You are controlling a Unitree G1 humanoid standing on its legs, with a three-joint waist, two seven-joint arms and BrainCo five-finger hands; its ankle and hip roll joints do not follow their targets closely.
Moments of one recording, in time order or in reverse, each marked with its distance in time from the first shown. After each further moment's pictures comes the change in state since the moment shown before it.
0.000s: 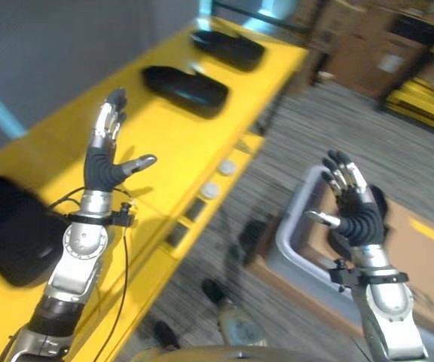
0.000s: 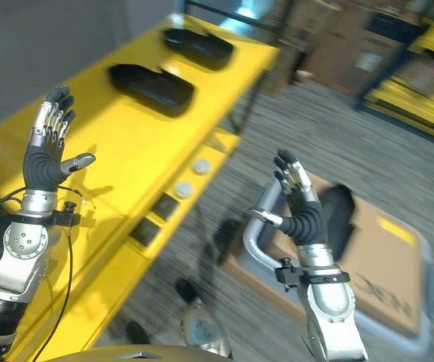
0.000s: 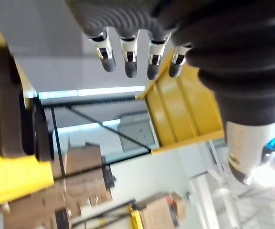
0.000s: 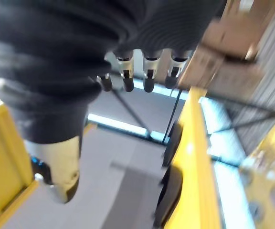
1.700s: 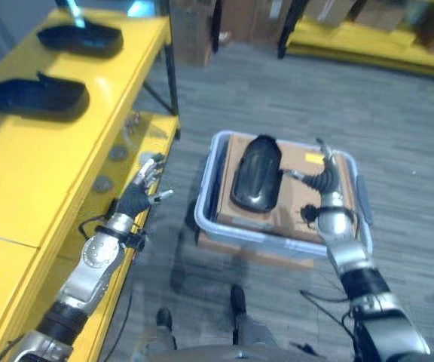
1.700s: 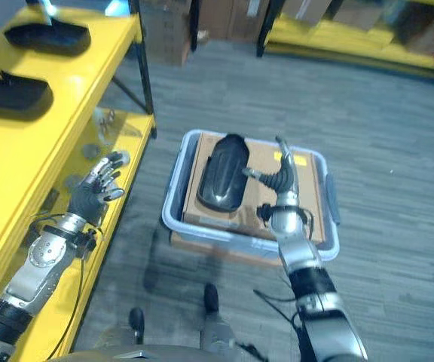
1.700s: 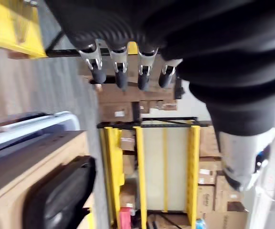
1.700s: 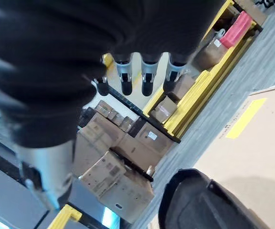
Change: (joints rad) left arm 0.087 0.029 -0.178 0.227 -0.233 0.112 -0.207; right arm -0.714 -0.061 0.207 0.782 -0.400 0.240 -0.386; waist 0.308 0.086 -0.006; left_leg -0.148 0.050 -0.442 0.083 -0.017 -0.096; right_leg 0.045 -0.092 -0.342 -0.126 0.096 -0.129
